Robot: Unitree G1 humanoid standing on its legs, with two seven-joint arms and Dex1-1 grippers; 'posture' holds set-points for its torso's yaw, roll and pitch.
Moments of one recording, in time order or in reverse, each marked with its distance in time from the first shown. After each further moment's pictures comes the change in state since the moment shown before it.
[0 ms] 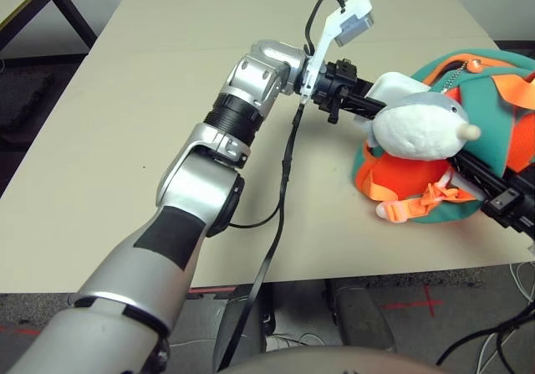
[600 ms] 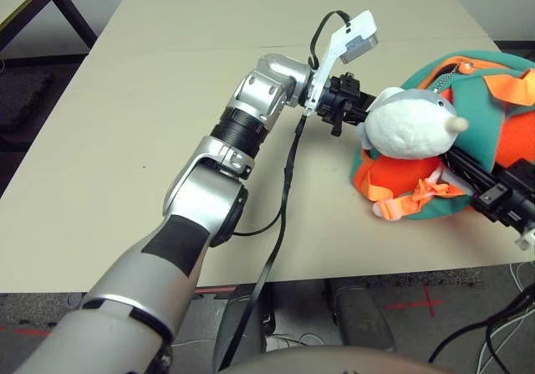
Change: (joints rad) left arm 0.035 -0.018 0.000 -0.055 0.027 0.013 0.026; right arm -0.062 0.015 0.047 0.018 -0.025 -0.002 0.001
